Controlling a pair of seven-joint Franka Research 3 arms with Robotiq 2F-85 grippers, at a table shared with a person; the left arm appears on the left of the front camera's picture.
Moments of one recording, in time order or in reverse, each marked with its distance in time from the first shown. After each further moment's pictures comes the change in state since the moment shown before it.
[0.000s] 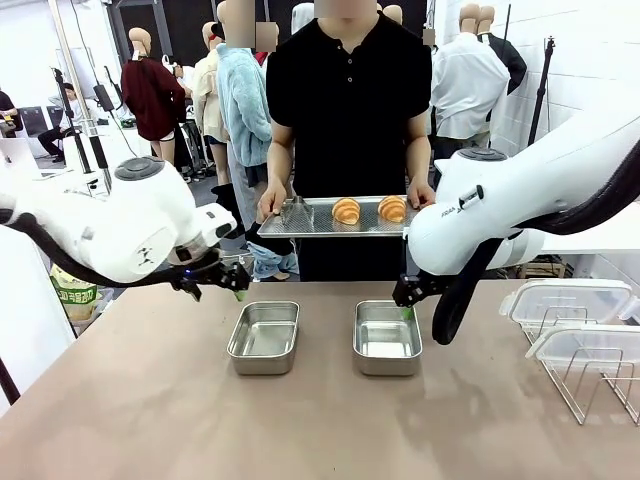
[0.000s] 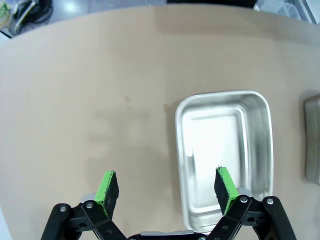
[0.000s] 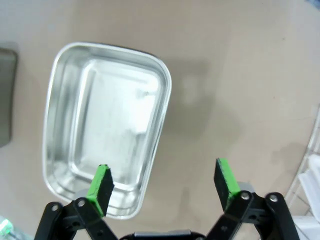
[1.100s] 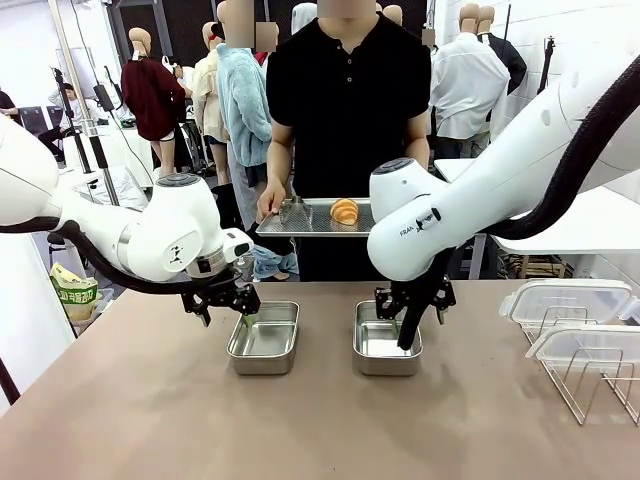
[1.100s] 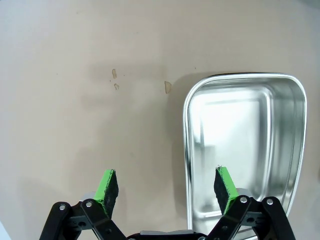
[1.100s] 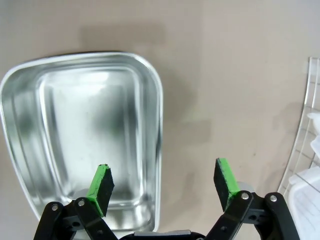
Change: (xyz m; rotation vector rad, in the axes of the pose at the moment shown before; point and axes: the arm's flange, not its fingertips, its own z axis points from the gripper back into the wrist) left arm 0.009 0.003 -0.054 0.028 0.195 0.009; right arm 0.026 0.041 -0.042 -0.258 0.188 -0.188
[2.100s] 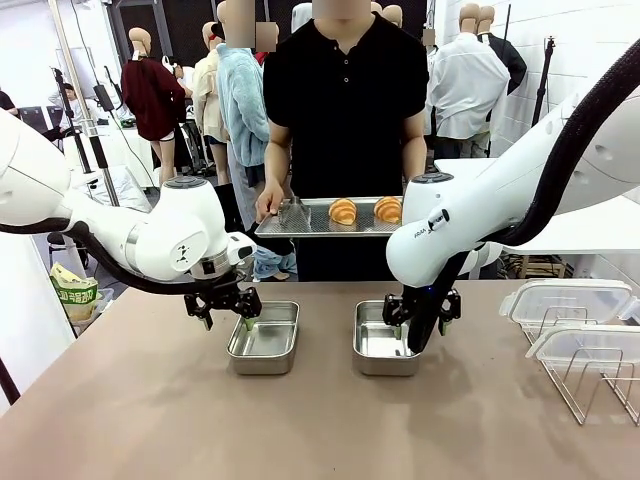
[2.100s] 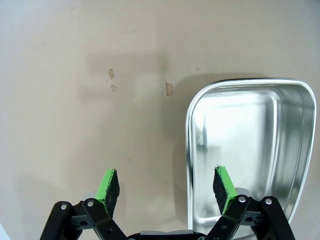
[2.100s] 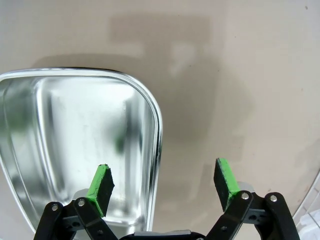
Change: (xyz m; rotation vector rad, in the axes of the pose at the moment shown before) left arm 0.007 0.000 -0.012 0.009 0.042 0.010; right arm 0.009 -0.026 -0.034 0.176 0.005 0.066
